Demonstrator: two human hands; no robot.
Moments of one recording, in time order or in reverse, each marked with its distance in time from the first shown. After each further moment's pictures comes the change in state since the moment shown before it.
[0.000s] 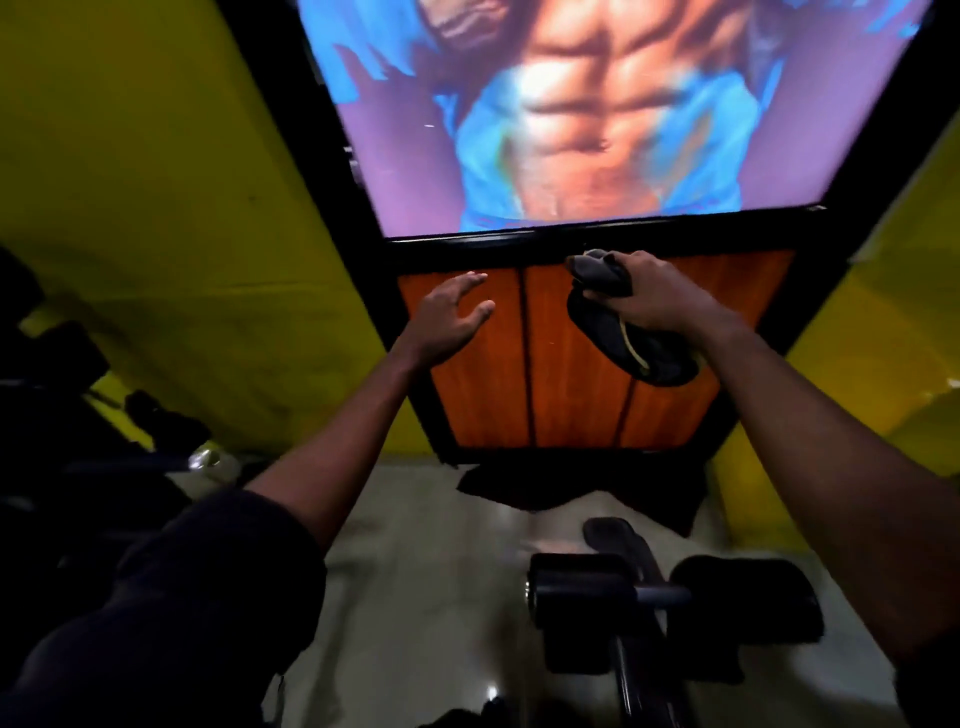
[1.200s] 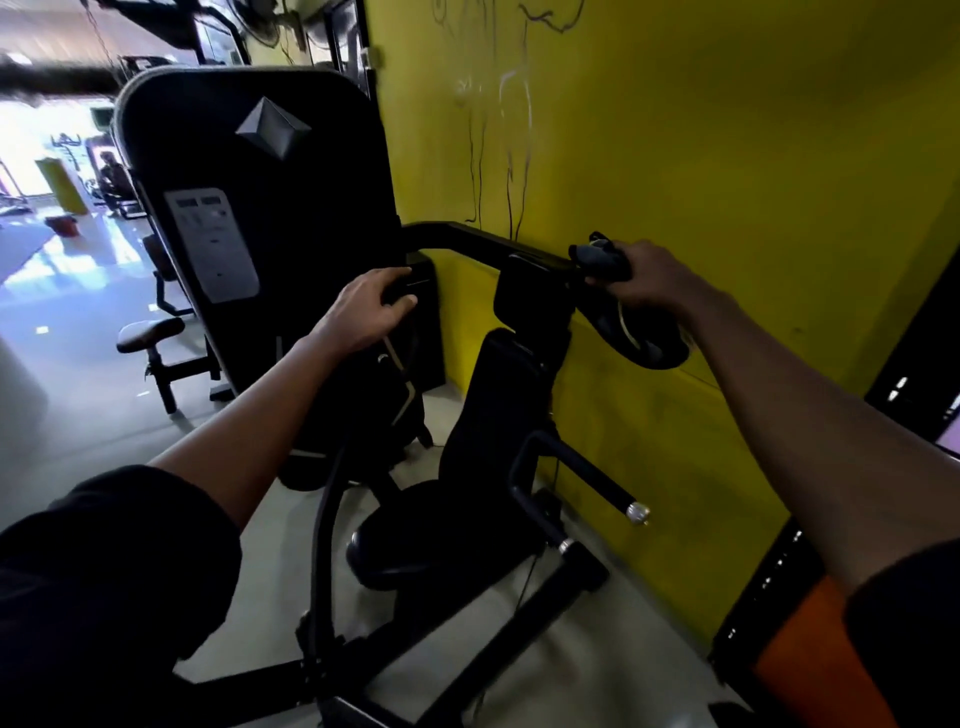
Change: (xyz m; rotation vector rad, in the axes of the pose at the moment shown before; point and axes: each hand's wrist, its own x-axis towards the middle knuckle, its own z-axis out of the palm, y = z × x) left_hand -0.452 -0.217 -0.528 0.468 0.667 -0.680; right_hand 0.097 -0.645 0.224 0.163 -0.306 -0.934
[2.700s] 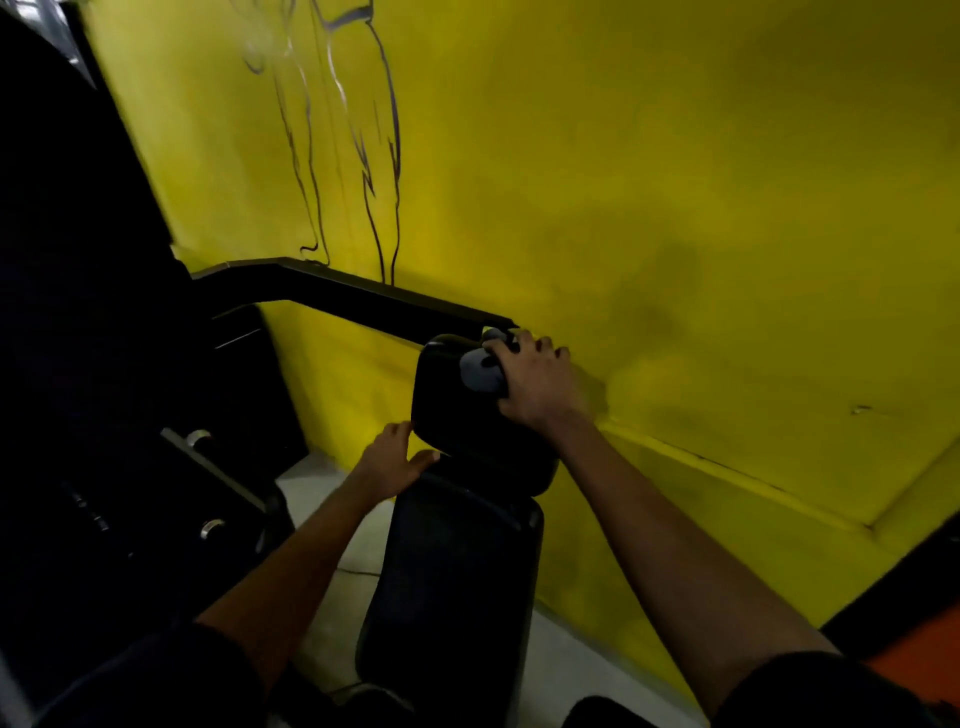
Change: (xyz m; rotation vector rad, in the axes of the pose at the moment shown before) left_hand 0.353 -0.199 0.369 -0.209 -0.505 0.034; right_hand 0.340 0.168 0.225 -0.788 0.044 0.364
